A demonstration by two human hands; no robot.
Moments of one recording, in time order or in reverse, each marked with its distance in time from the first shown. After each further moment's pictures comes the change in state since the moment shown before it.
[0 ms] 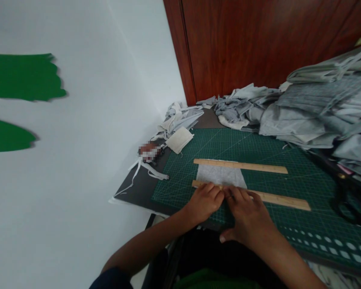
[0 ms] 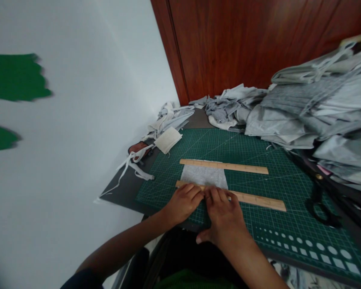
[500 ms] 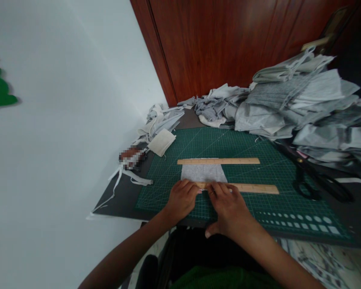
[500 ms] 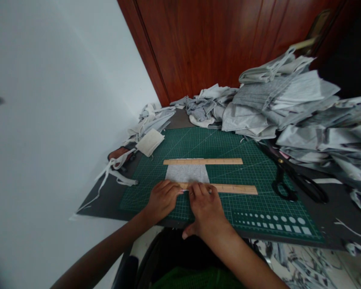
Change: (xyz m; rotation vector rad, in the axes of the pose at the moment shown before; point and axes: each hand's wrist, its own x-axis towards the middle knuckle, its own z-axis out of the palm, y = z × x) left_hand -0.008 -0.023 0.007 -0.091 0.175 -0.096; right_hand 0.004 -0.004 -0.009 -0.020 -0.020 -0.001
